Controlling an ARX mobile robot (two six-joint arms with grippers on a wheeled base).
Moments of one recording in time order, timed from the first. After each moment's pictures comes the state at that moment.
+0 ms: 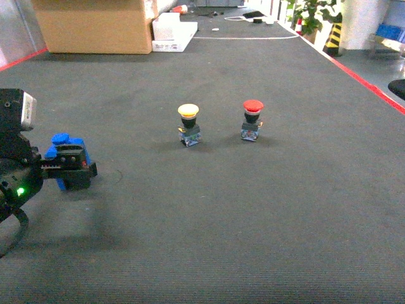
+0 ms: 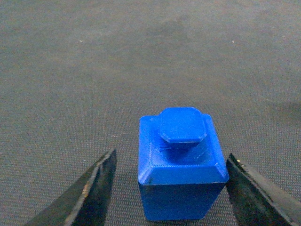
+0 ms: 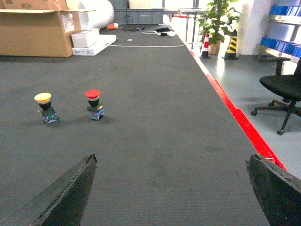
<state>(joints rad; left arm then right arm) -0.08 2.10 0.65 1.21 -0.18 -0.01 0.00 0.01 0.01 0.00 0.00 0.00</state>
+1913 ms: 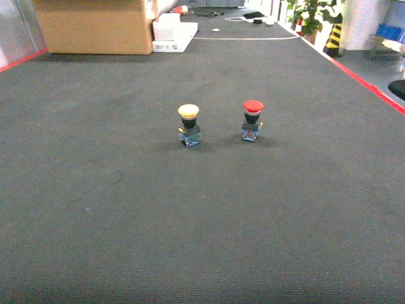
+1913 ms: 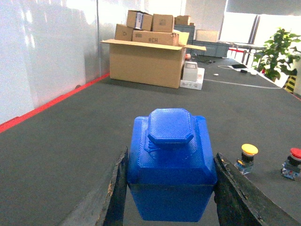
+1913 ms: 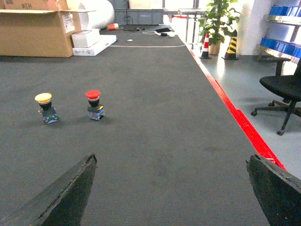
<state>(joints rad) -0.54 0.25 0.13 0.26 -0.72 0.03 0.00 0.01 0.01 0.00 0.00 0.00</state>
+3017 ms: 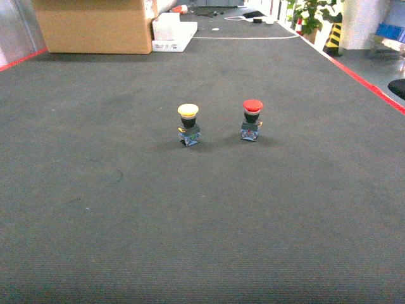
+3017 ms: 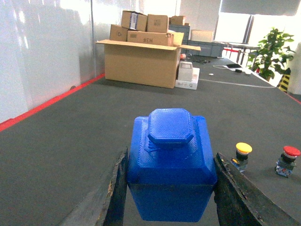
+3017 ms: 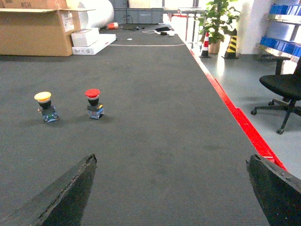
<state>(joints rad) -0.54 0.25 0.13 0.27 -0.71 0.03 0.00 0.01 0.01 0.00 0.00 0.00</state>
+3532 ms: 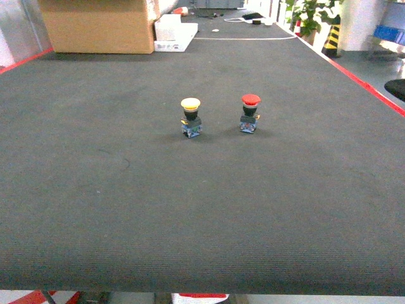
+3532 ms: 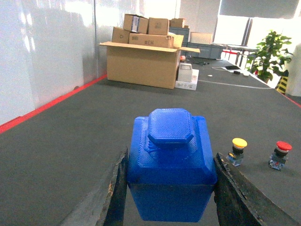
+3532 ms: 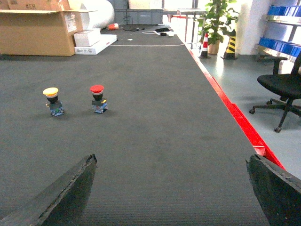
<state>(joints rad) -0.55 0.25 0.14 0.27 -0.71 0.03 0.00 0.01 0.01 -0.01 0.00 0.00</state>
